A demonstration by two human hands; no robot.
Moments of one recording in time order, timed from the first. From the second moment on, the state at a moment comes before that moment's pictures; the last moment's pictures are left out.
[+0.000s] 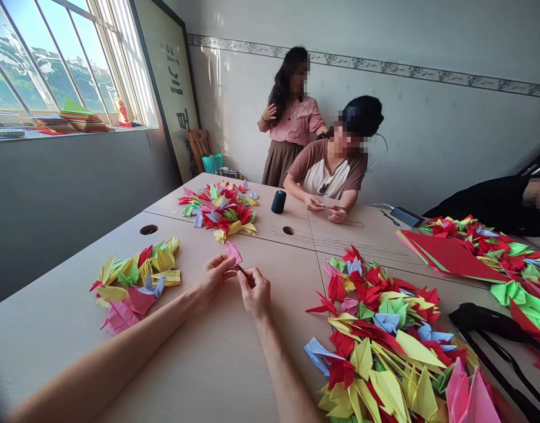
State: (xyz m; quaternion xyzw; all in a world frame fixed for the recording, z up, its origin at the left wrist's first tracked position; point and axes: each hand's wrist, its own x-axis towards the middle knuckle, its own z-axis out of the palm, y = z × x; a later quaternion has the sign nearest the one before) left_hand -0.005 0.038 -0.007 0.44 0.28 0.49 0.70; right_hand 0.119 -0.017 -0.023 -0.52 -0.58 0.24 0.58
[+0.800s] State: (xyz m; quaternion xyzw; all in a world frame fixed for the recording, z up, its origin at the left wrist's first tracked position) left_hand -0.005 0.036 -0.004 0.47 0.29 0.48 0.68; right_hand 0.119 -0.016 -0.024 -0.53 -0.59 0.22 0.57
